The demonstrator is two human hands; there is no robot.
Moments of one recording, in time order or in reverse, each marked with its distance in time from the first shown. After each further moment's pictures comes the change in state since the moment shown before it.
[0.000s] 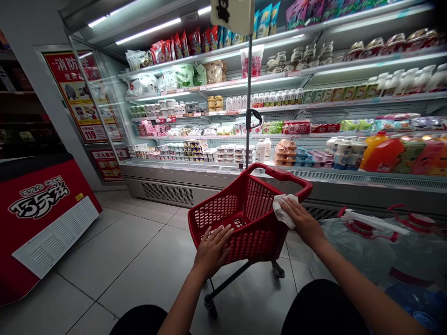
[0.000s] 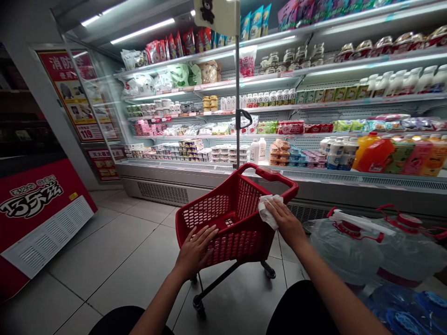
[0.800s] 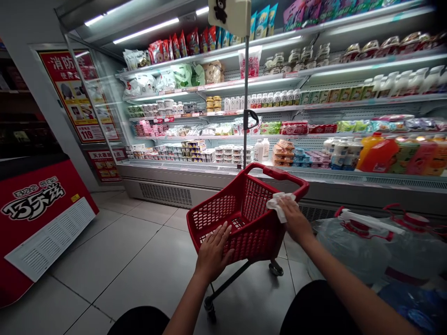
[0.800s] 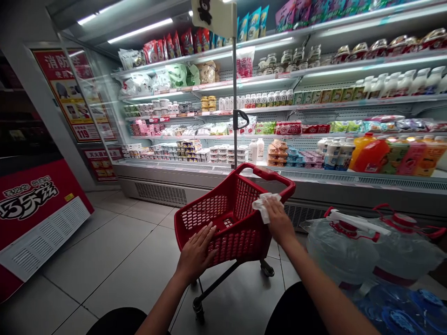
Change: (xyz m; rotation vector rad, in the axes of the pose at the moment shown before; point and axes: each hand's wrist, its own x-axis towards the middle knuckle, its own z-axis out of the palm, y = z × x) left_hand 0.003 0.015 0.013 -0.012 0.016 -0.108; right_hand 0.011 -0.019 0.016 0.057 0.032 0.119
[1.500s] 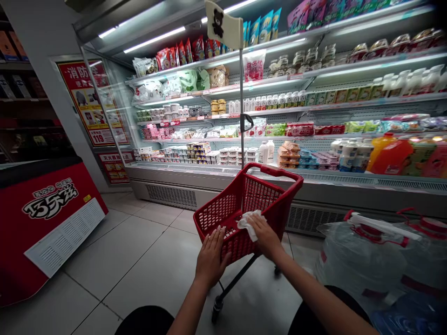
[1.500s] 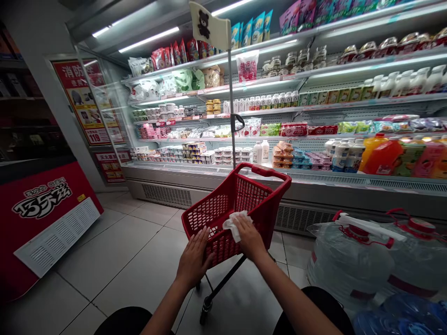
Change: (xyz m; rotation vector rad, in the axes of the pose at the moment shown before) left_hand -0.023 -0.014 0.014 -0.019 0.042 -0.111; right_hand 0.000 -0.122 0.053 0.291 -0.094 -0.121
